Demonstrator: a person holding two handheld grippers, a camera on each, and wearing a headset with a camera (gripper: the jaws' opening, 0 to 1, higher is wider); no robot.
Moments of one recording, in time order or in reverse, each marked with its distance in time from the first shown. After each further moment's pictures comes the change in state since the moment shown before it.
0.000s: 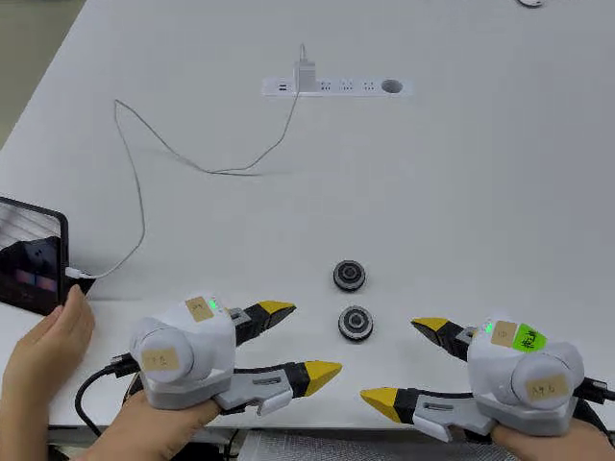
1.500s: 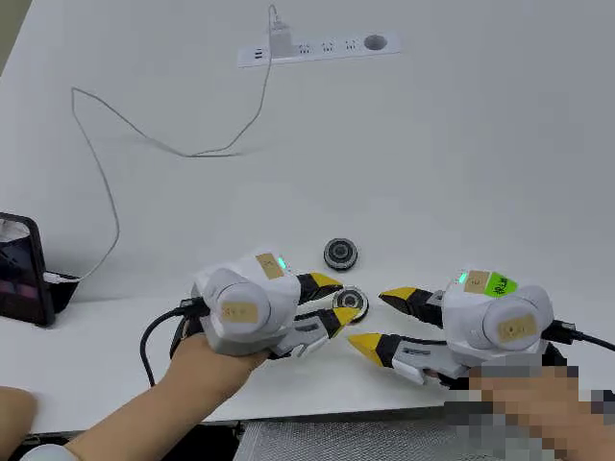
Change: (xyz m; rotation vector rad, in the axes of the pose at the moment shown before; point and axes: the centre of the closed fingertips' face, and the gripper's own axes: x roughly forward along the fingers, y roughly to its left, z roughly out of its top) left arm 0.062 0.002 -0.006 0.212 0.185 -0.058; right arm 0.022 -0.012 0.007 0.096 -0.041 0.028
